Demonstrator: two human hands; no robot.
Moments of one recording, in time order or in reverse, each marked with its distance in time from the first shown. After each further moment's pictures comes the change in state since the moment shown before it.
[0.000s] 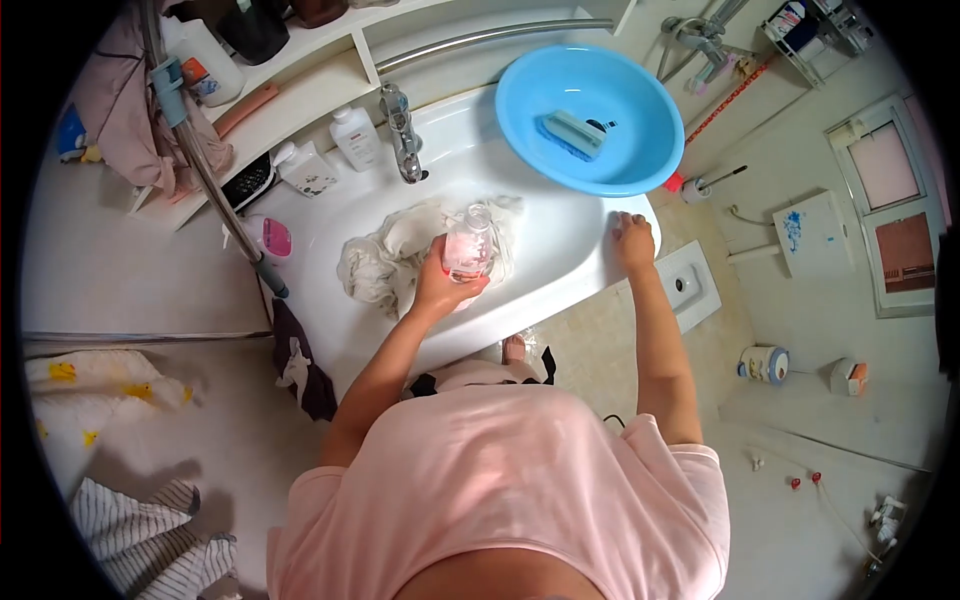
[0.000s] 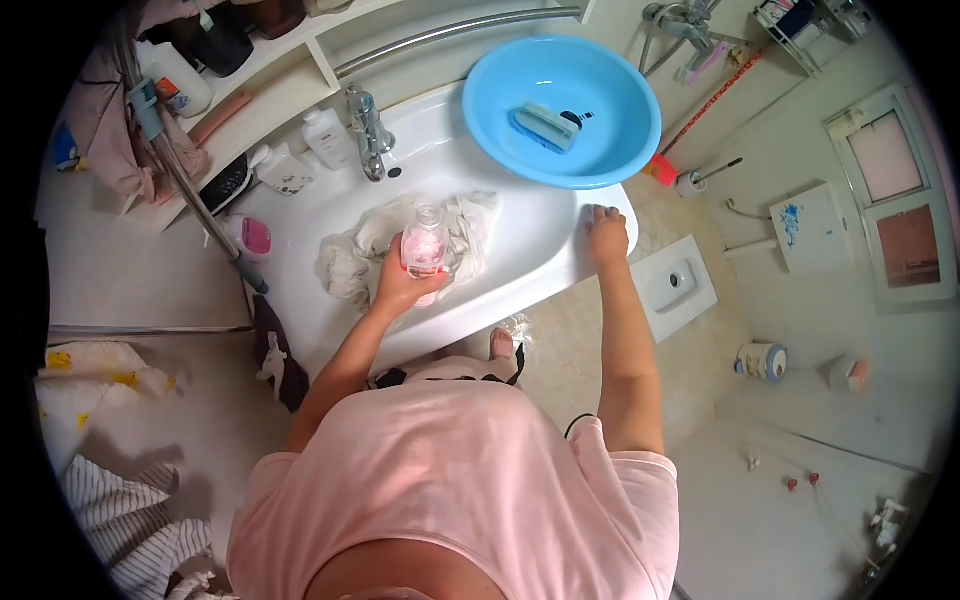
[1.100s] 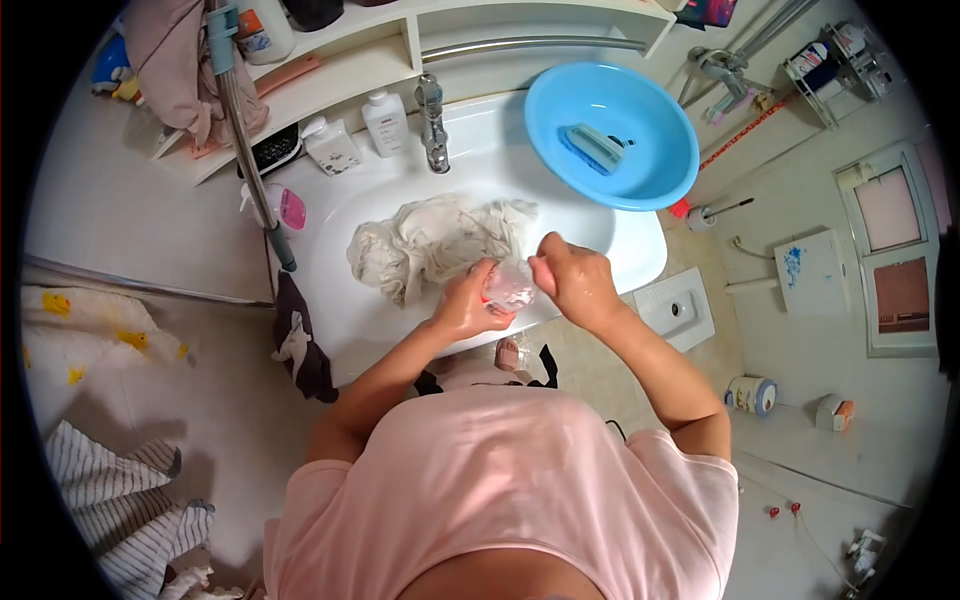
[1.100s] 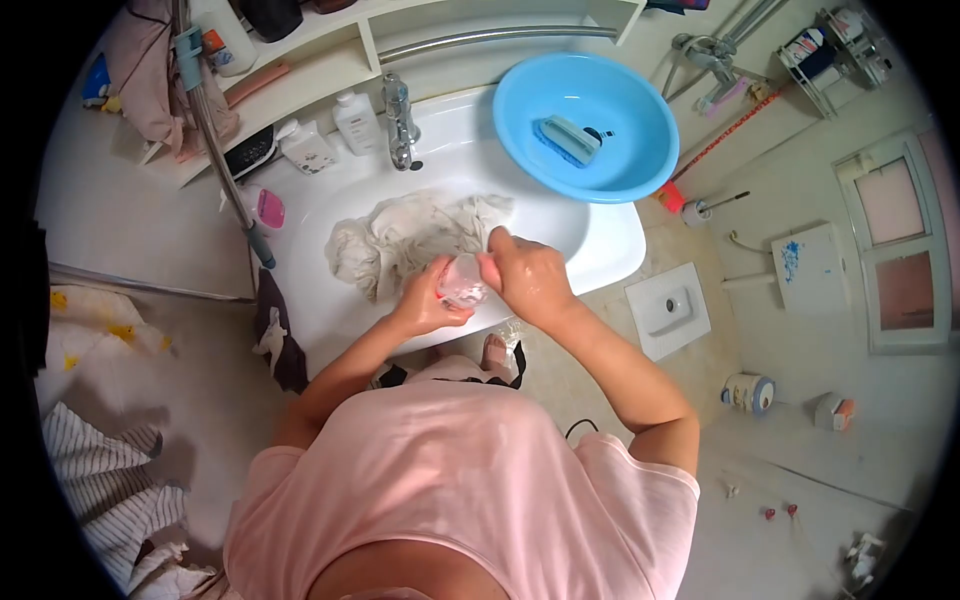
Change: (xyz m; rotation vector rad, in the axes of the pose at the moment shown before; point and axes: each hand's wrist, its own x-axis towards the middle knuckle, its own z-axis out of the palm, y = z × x) left_hand -0.039 0.035 0.013 0.281 -0.120 0.108; right_hand -0.075 -0.174 -0.143 0.416 0.010 -0.646
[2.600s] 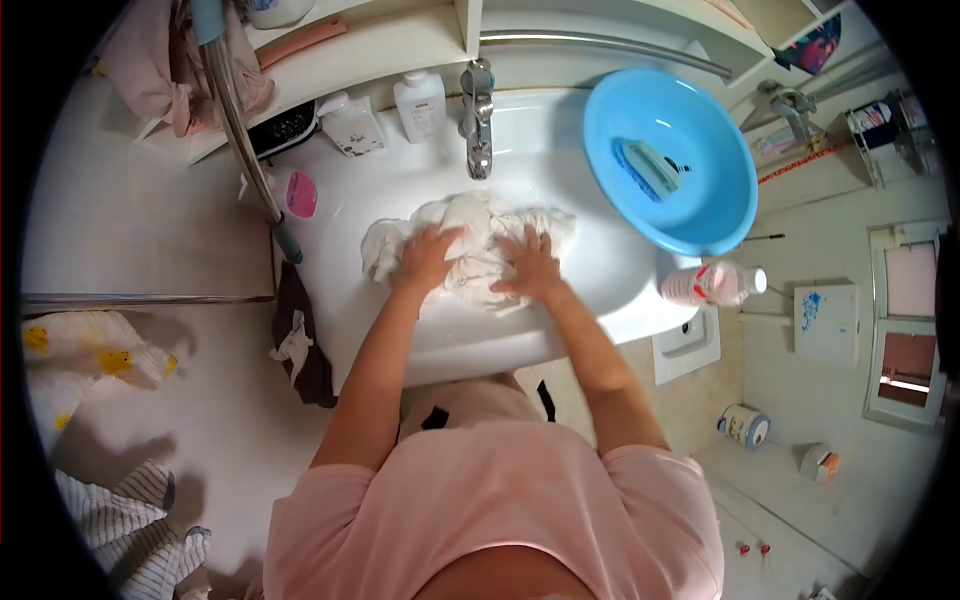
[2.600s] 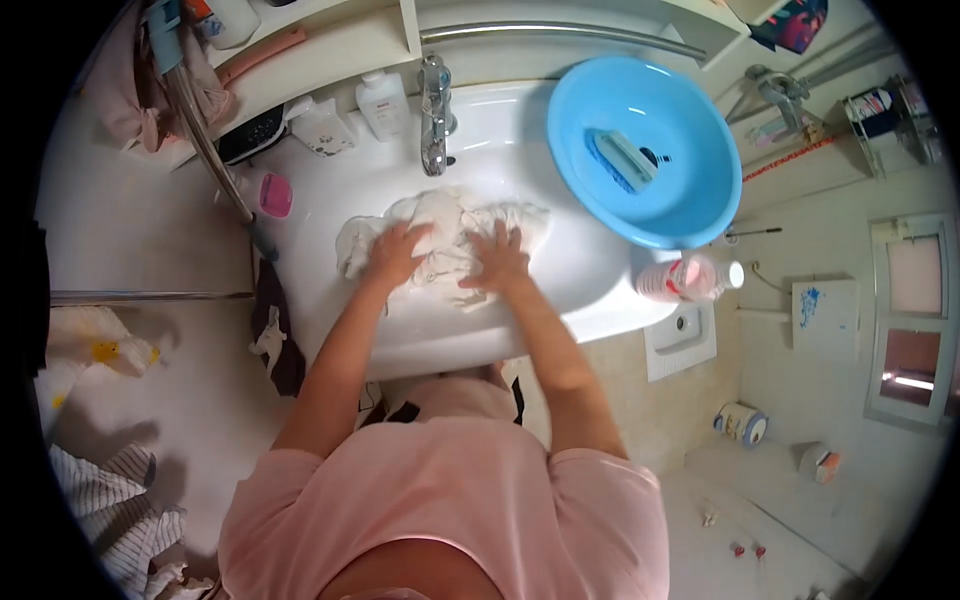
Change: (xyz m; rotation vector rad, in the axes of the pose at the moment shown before) left_hand 0.048 -0.179 -0.043 0.666 -0.043 -0.314; right_hand 0.048 0.064 0.196 -0.140 -0.691 0.331
